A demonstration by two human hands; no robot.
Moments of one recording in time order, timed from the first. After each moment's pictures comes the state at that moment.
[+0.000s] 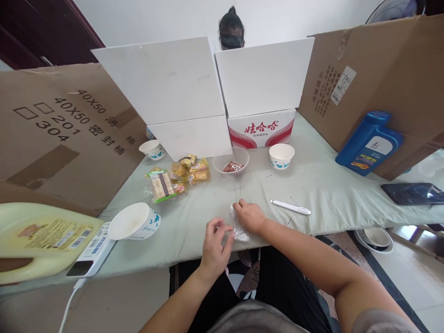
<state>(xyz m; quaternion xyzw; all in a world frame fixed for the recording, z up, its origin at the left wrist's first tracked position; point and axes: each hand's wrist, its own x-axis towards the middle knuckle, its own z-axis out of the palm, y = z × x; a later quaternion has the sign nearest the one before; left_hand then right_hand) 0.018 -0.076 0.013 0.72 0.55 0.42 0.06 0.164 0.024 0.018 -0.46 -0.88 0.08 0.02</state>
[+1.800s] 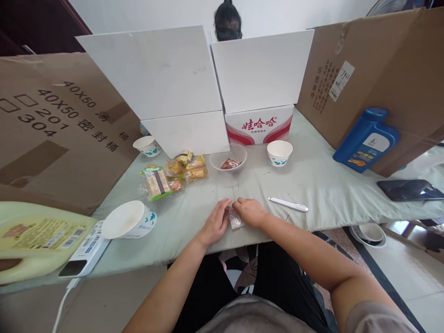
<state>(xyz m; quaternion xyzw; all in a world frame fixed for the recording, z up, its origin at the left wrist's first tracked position) -0.011 -0.005 -0.013 0.82 0.42 0.34 0.18 0.173 0.034 0.018 -0.43 -0.90 0.08 0.02</state>
